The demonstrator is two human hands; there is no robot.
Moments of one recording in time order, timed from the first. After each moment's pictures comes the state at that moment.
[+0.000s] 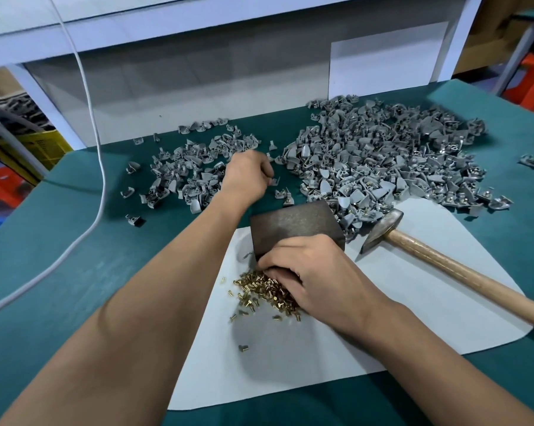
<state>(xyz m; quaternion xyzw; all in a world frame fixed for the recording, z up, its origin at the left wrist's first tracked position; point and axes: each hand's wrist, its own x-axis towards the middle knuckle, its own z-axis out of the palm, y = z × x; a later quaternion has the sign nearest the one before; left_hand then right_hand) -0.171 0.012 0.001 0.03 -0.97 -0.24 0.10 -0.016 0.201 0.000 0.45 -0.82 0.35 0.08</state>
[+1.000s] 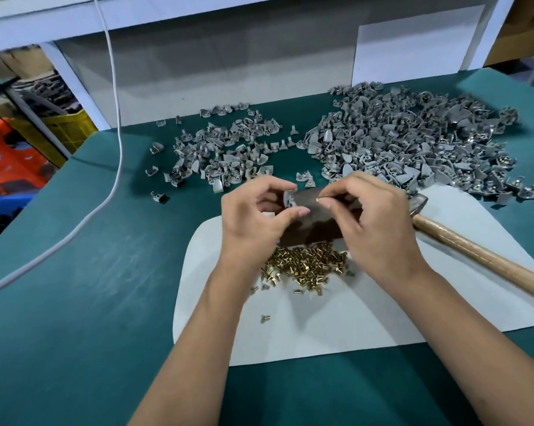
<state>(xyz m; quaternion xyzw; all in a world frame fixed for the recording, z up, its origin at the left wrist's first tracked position) -0.014 0.032 -0.016 -0.03 -0.80 -0.54 0.26 -0.033 0.215 0.001 0.26 -0.84 0.42 0.24</state>
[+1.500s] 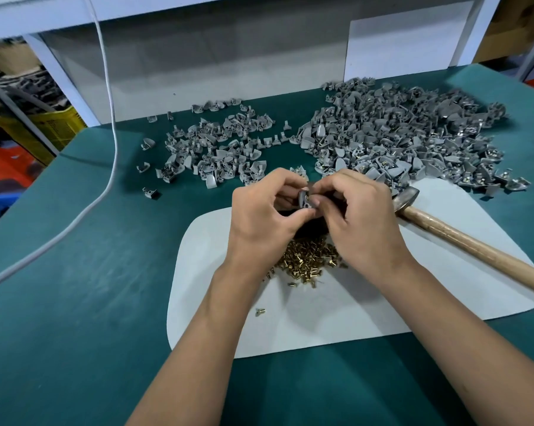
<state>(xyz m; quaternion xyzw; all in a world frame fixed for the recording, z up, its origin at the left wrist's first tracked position) -0.009 0.051 -0.007 -0.11 -0.84 -0.44 0.30 -0.029 0.209 -0.002 0.24 -0.84 0.43 0.22</state>
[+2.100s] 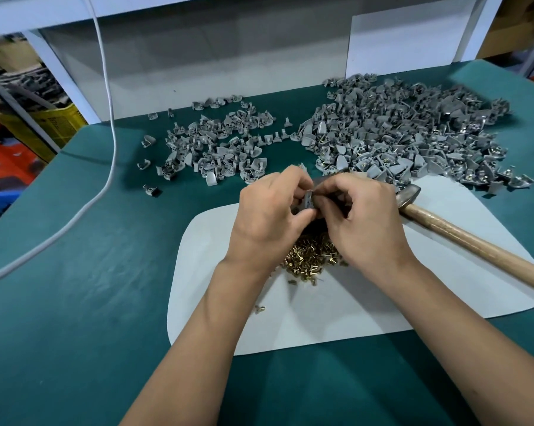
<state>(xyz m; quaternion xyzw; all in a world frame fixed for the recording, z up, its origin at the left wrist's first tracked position) -0.009 0.054 -0.004 -0.15 -0.88 -0.33 0.33 -0.024 0.210 0.002 0.23 -0.85 0.44 0.20</state>
